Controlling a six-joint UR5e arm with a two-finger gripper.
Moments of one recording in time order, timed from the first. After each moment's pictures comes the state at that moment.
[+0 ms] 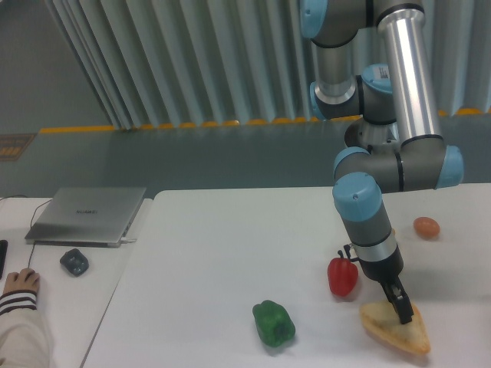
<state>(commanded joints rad) 2.23 -2.06 -1.56 -0.93 1.80 1.33</state>
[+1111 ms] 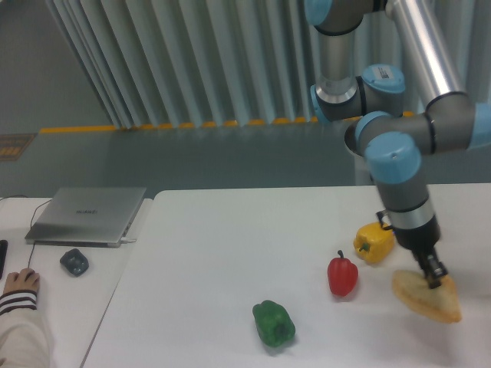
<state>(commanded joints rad) 2.40 -1.94 -1.49 -1.12 1.79 1.59</state>
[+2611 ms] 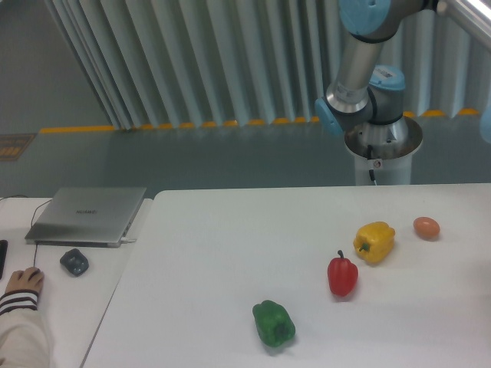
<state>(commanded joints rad) 2.72 -2.04 -1.41 -0.90 1.78 1.73</state>
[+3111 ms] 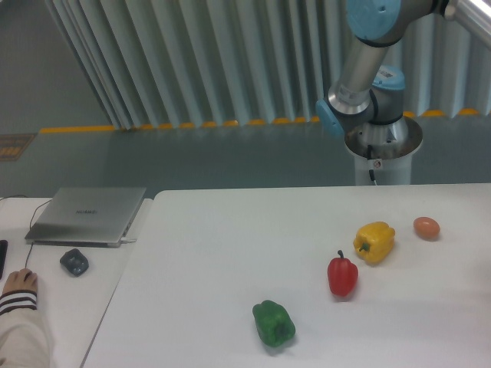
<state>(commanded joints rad) 2.73 -2.04 -1.42 -0.90 1.78 1.74</state>
